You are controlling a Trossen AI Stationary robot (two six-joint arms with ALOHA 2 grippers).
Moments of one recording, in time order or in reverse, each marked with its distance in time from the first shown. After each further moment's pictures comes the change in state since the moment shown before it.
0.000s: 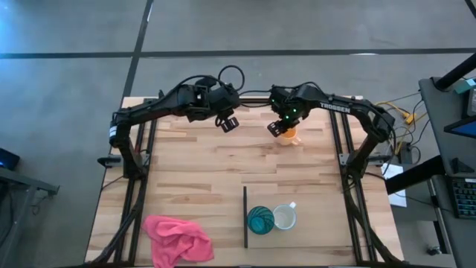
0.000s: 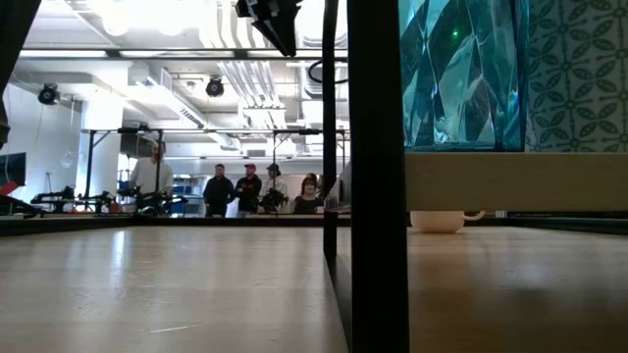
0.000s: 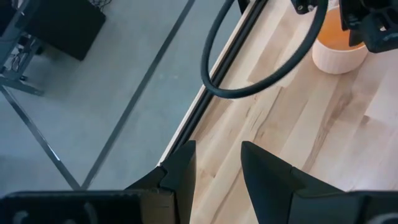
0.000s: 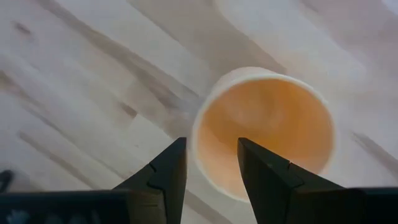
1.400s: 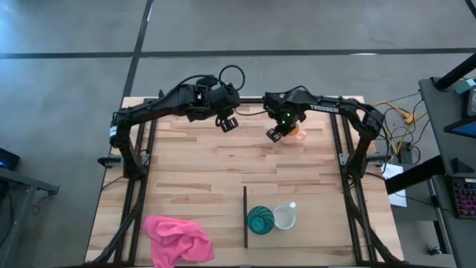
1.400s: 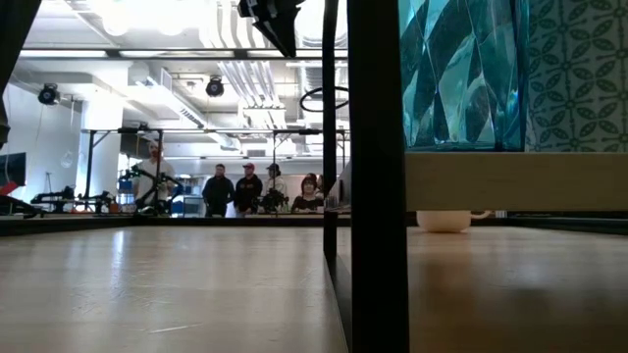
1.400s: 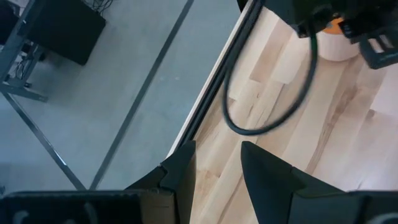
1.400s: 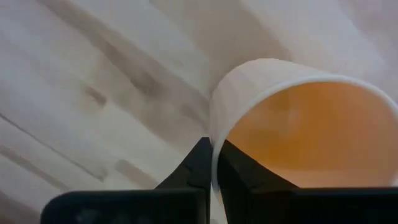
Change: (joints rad) left arm 0.006 0.002 -0.002 0.004 0.000 0.046; right arm 0.024 0.107 0.002 -0.026 0.024 -0.052
